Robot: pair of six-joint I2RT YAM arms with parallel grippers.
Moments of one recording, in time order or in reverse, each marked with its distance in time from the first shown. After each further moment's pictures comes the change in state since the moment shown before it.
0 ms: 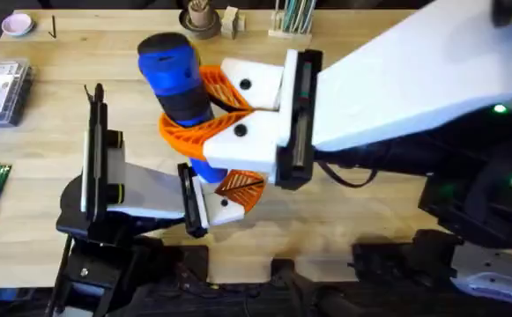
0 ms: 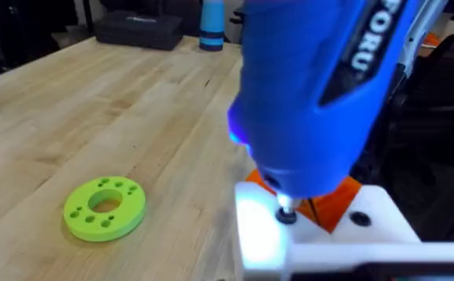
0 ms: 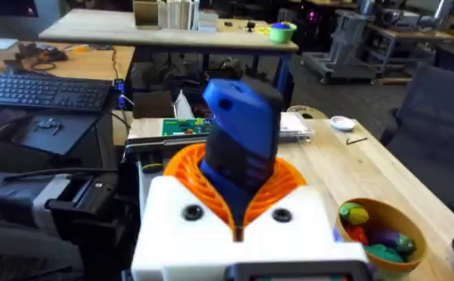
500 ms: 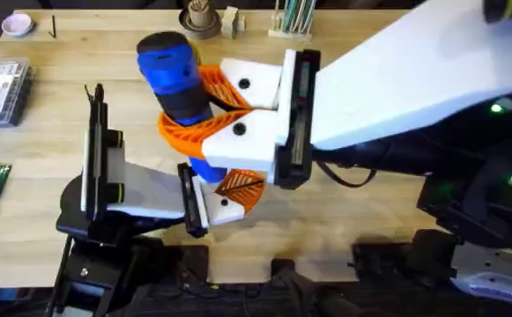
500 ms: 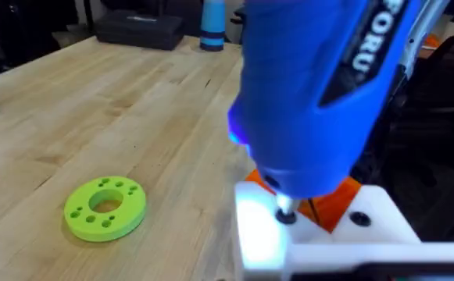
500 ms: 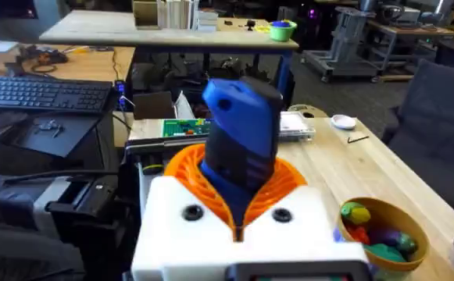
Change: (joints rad) left arm 0.000 0.000 0.000 -0.003 -0.003 -0.003; right arm 0.000 0.005 0.000 0.007 0.004 0.013
